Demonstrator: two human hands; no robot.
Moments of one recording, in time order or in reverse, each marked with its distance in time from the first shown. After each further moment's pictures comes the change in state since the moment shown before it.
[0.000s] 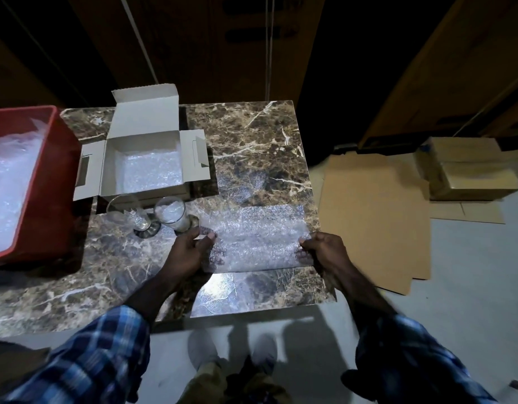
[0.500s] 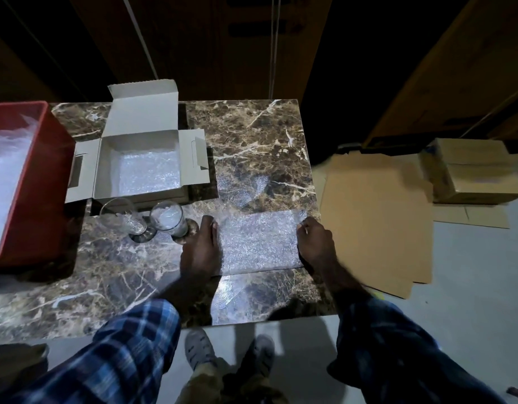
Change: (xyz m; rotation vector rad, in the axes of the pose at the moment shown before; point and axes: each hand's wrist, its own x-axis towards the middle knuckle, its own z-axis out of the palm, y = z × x) left_hand 0.029 -0.009 0.038 0.664 0.319 0.233; right_hand 0.038 -0.013 0.028 -0.748 0.206 -0.351
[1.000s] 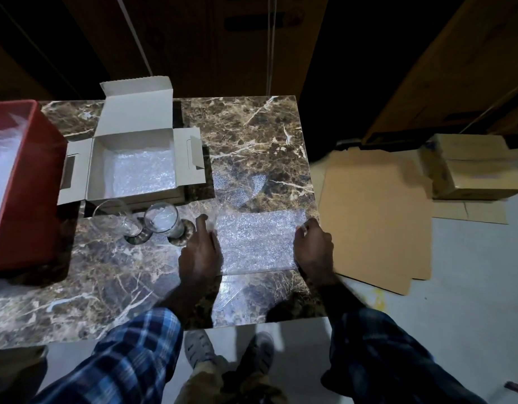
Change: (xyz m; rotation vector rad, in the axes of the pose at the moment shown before) left_hand -0.009 0.006 0.005 0.090 0.045 -0.011; right_hand -0.012 -0.004 0.005 -0.046 0.132 0.038
